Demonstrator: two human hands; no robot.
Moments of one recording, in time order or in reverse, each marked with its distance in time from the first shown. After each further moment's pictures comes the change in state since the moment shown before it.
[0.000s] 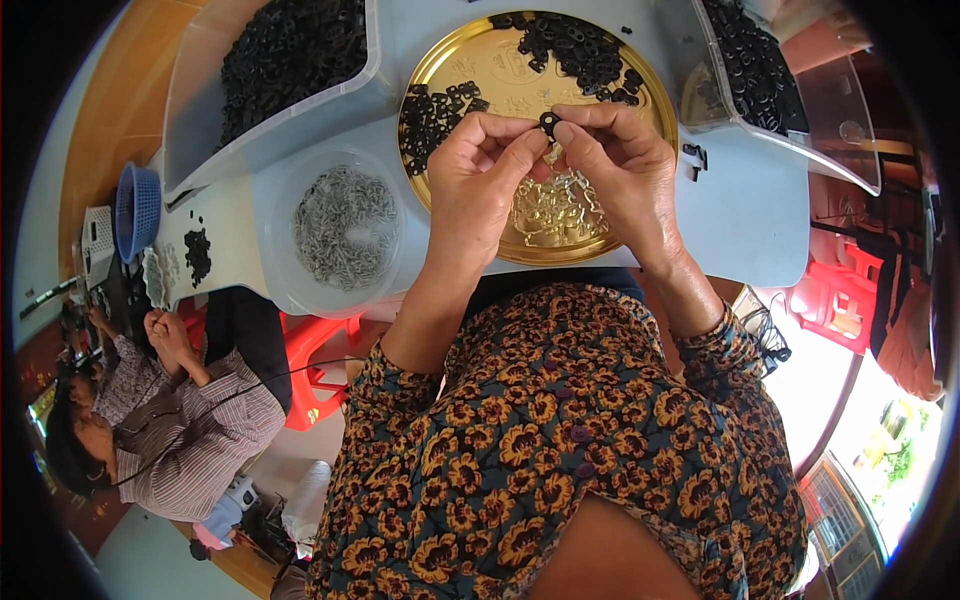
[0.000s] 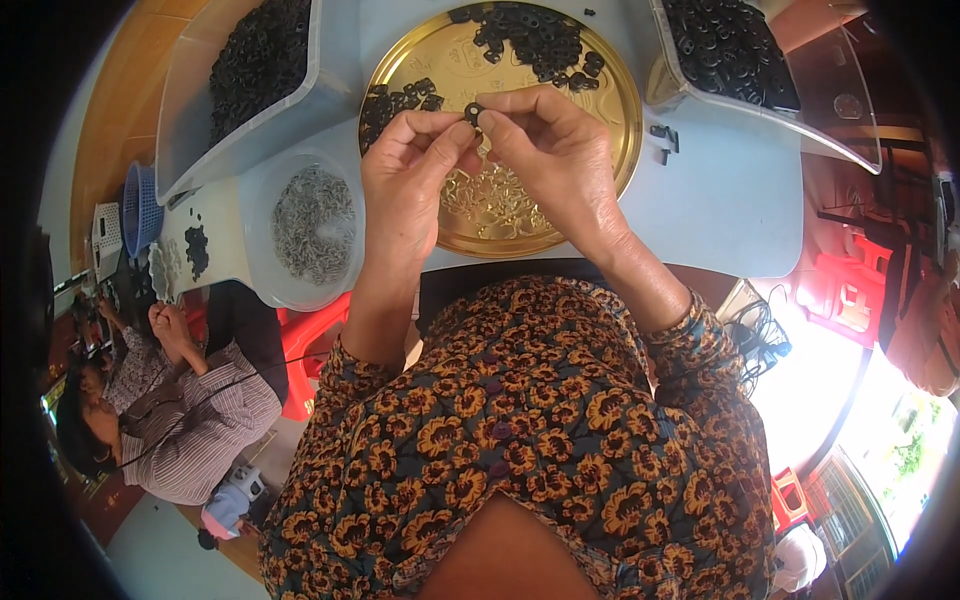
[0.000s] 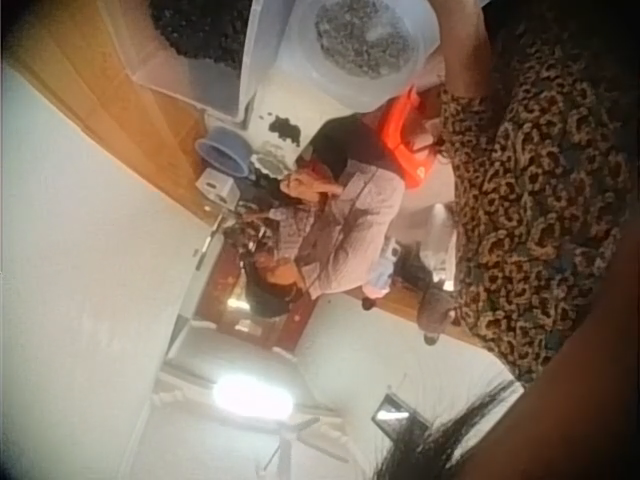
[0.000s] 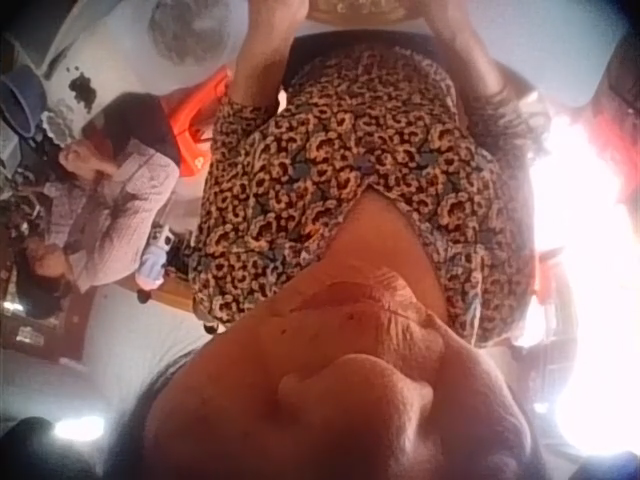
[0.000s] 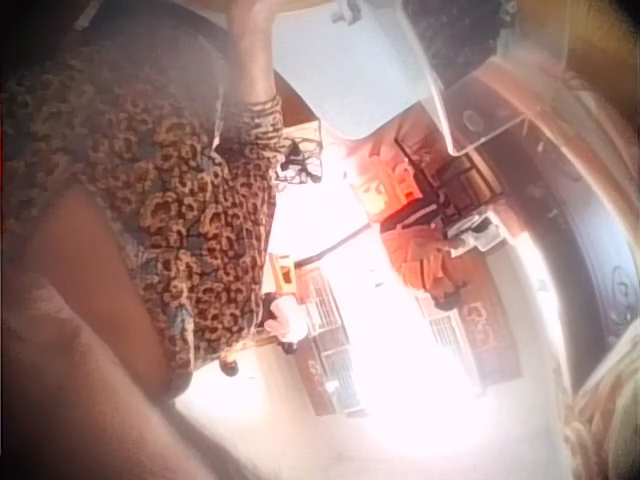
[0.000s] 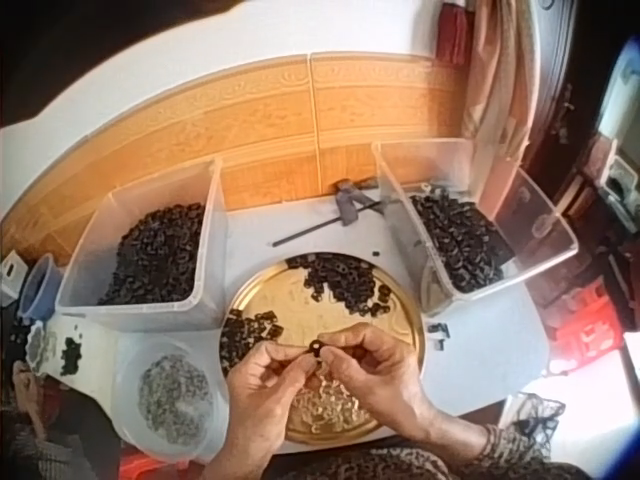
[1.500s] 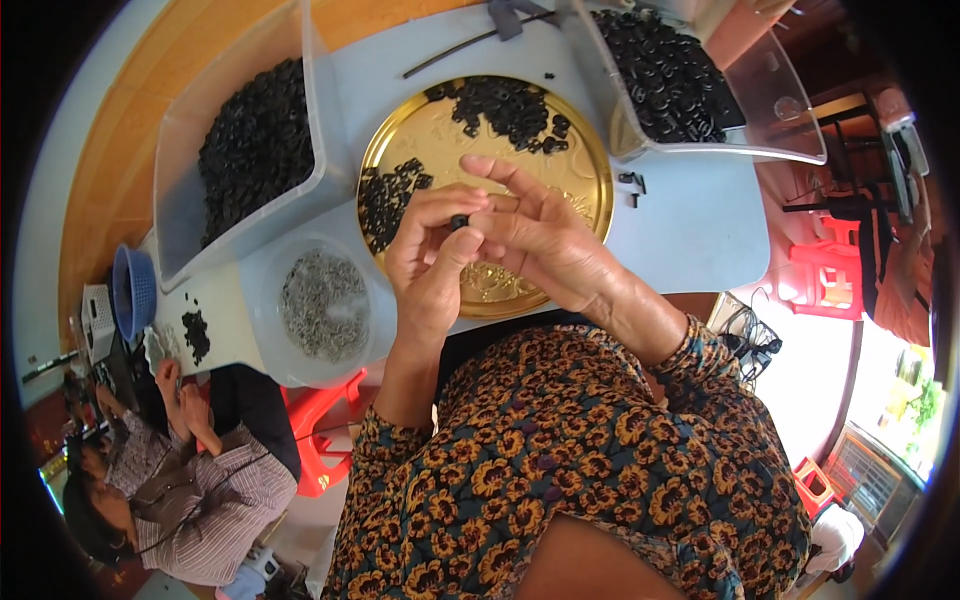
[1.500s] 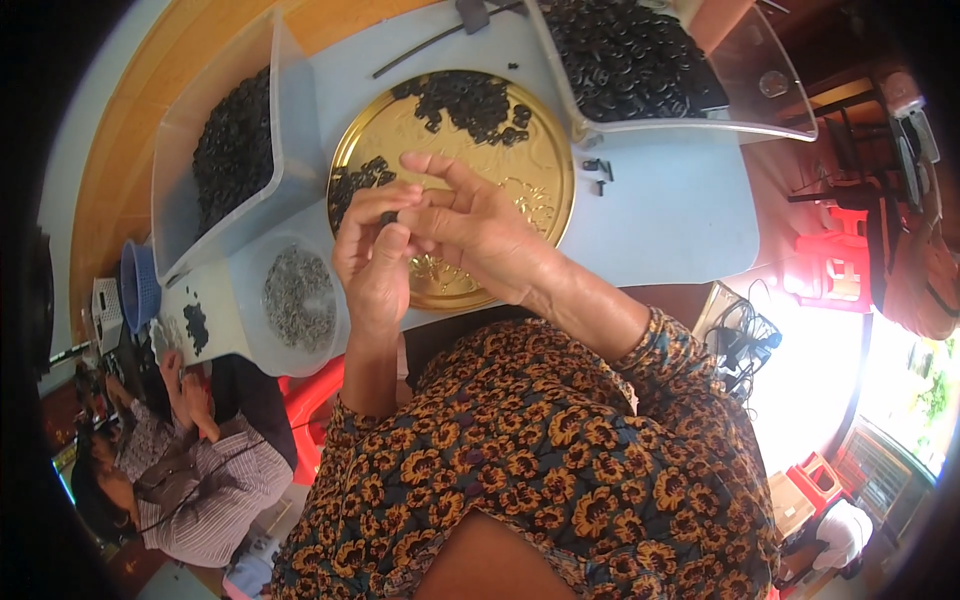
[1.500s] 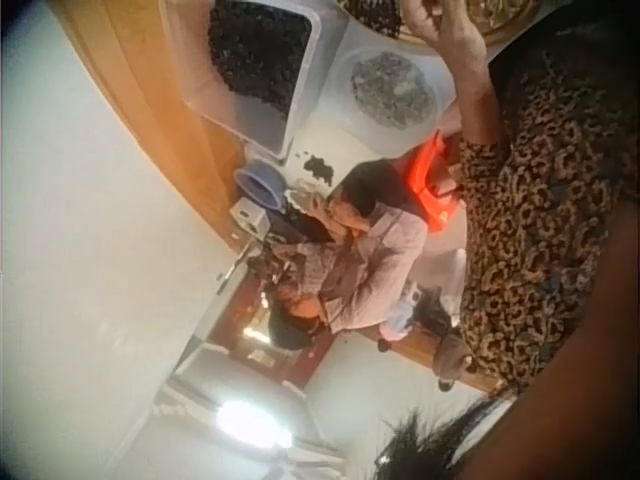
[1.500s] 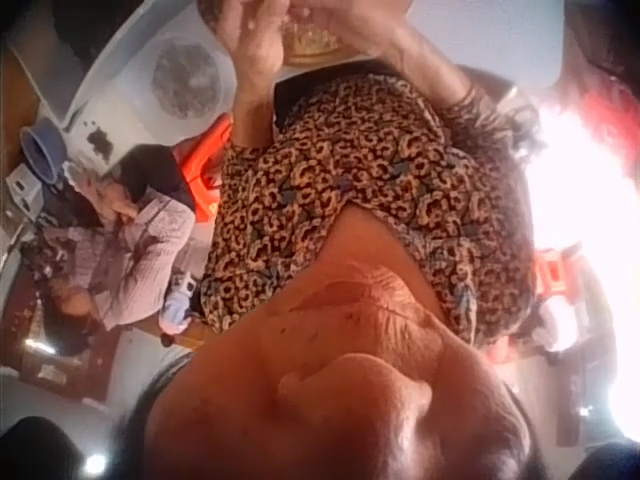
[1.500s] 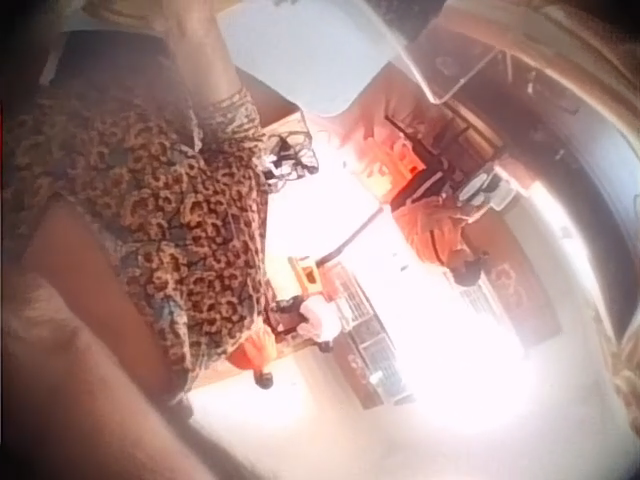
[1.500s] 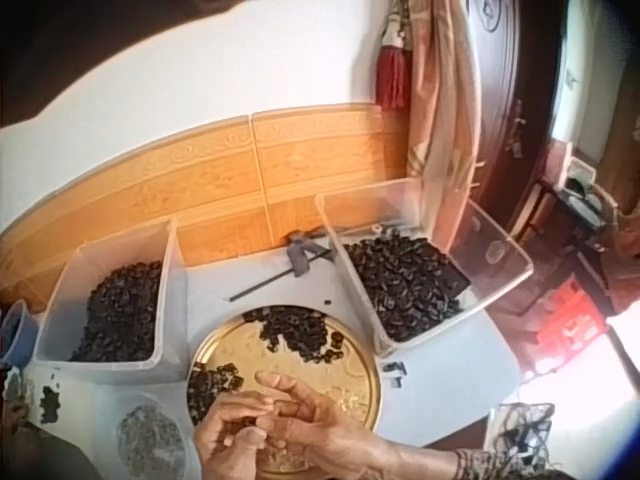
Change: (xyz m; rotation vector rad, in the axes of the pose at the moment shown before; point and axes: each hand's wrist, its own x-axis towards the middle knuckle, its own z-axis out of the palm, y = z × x) left_hand -0.006 0.002 -0.004 0.035 -0.289 0.304; right_hand -0.005 -0.019 0.006 0.678 -0.263 0.353
